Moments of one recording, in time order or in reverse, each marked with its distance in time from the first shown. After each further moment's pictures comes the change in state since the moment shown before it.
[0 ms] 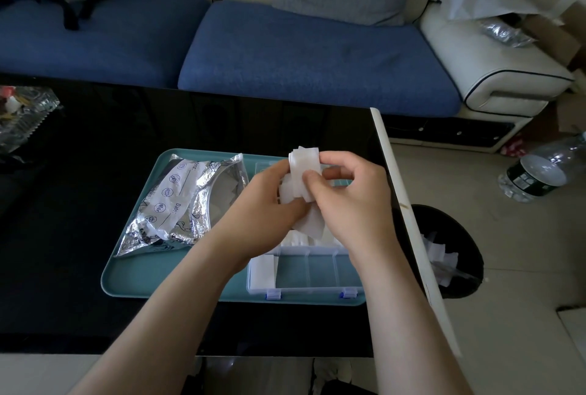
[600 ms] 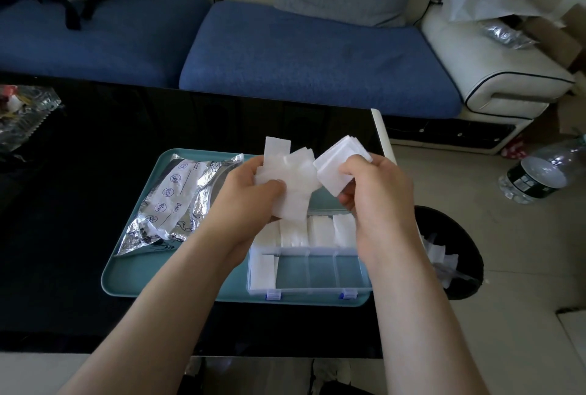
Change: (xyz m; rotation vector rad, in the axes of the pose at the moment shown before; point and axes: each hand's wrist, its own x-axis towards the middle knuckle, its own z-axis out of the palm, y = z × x) left_hand 0.010 -0.010 -0.009 -0.356 0.224 -0.181; right_hand 0.007 -0.009 -0.017 0.449 0.093 0.358
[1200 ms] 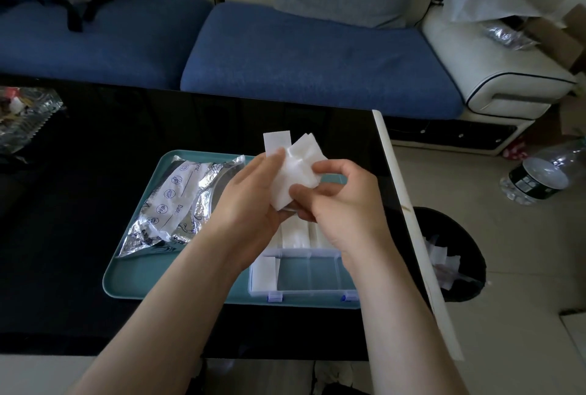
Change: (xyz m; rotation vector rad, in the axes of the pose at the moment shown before) left_hand -0.006 0.008 0.010 -0.419 -0.065 -0.062; right_hand -0.014 0.010 0.018 -0.239 -0.215 -0.015
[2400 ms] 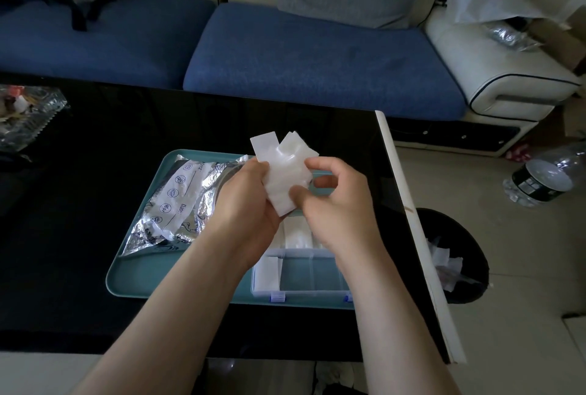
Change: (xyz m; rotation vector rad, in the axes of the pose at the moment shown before) left_hand 0.002 0.001 0.001 -0.184 0.151 -0.059; right_hand 0.003 0.009 0.011 -0.197 0.039 -0.153
